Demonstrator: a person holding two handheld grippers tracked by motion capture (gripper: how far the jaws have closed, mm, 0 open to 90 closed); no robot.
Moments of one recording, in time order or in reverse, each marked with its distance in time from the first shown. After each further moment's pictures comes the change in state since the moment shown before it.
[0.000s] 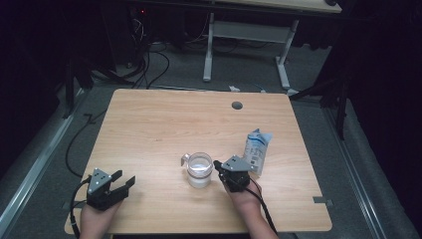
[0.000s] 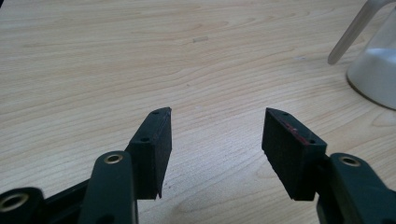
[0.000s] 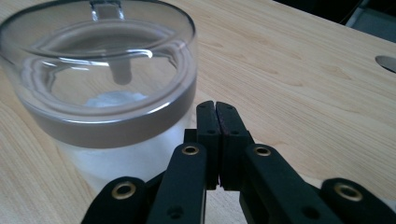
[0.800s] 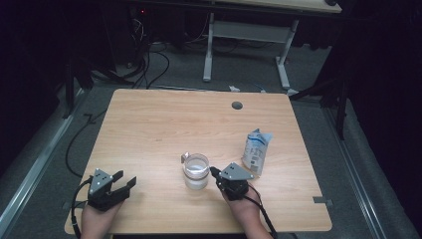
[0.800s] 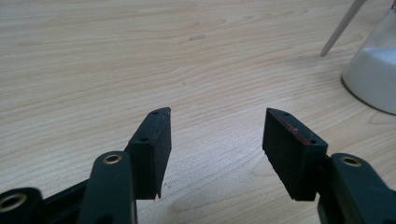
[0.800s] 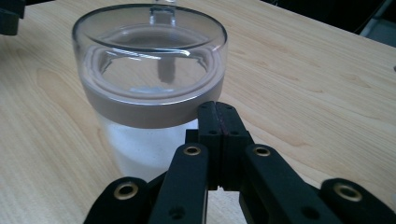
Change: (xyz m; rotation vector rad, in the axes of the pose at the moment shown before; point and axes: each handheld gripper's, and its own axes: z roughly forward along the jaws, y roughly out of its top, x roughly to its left) left arm -0.001 -0.003 -0.001 0.009 -0.002 0.008; right arm 0.019 -0.004 -0.015 -0.034 0.045 -0.015
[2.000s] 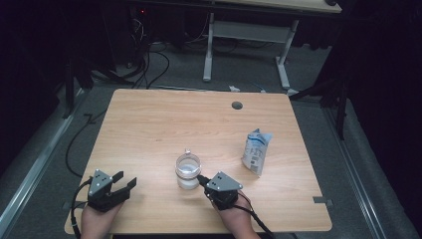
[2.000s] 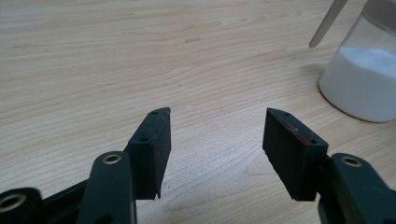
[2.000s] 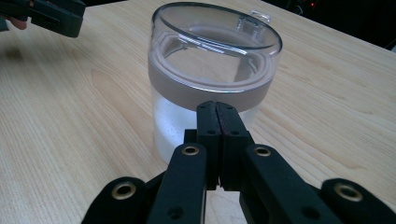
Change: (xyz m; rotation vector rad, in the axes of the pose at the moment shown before) left arm -0.002 0.000 -0.002 -0.008 -0.017 -0.011; right arm 0.036 0.003 0.001 -0.030 0.075 -0.061
